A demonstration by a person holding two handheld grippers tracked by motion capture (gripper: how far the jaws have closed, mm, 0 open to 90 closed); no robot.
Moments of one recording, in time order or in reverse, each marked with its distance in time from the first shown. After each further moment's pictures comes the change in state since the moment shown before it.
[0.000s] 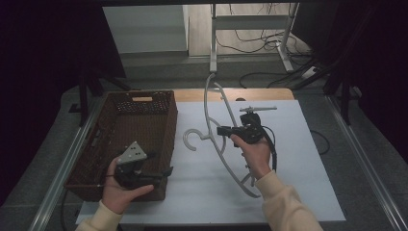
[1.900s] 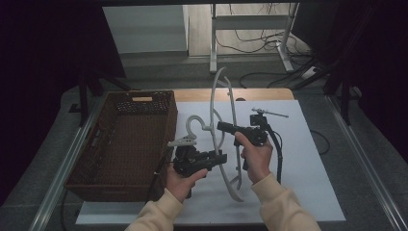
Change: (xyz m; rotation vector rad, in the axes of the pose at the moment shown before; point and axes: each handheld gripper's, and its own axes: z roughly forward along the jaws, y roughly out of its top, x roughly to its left) left arm -0.040 0.041 0.108 -0.178 -0.422 -0.267; right arm 0.000 -0.009 -0.012 -0.192 0.153 0.190
